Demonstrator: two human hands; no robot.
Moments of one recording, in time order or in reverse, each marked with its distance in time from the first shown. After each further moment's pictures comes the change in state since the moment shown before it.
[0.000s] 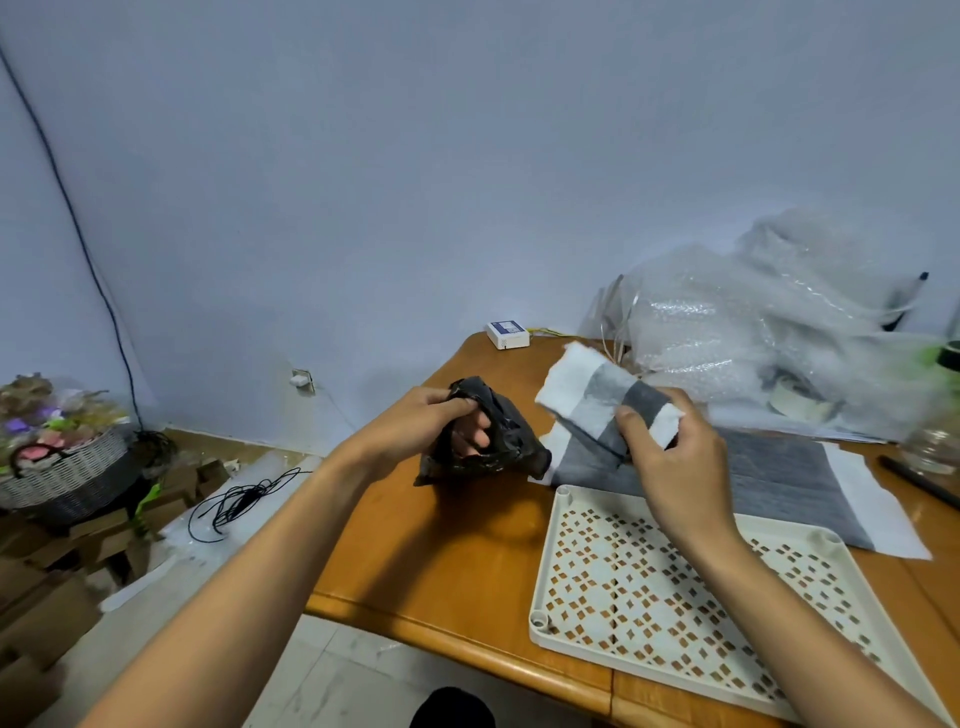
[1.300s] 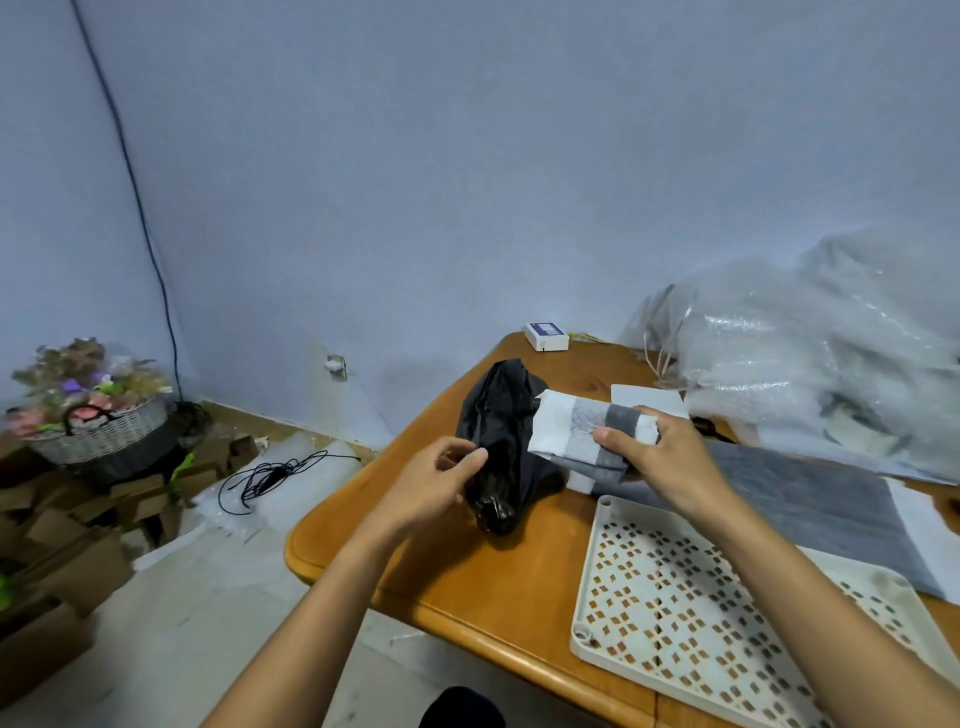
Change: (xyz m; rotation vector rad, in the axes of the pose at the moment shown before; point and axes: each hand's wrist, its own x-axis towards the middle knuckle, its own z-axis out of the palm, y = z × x) left_hand -0.018 -0.095 0.003 0.101 0.263 -0.074; right_hand 0.036 0.028 0.050 0.045 -0.469 0.178
